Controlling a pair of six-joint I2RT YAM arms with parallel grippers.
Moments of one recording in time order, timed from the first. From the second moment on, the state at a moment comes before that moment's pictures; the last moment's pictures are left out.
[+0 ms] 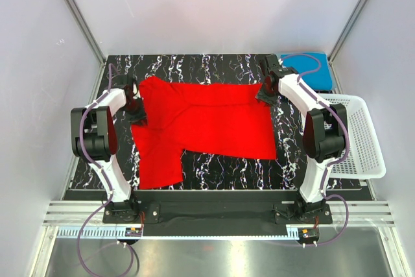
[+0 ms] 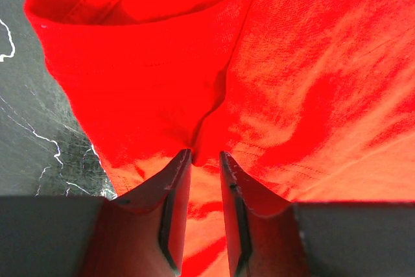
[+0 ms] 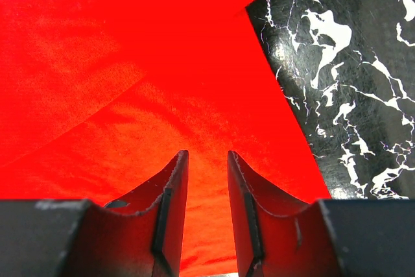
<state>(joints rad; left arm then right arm) 0.07 1.88 1.28 -0.69 0.12 -0.24 0.27 1.92 1.58 -0.78 0.19 0.76</state>
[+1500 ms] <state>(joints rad) 0.07 1.88 1.48 -0.72 0.10 -0.32 0.14 2.28 1.84 -0.78 0.35 1.09</state>
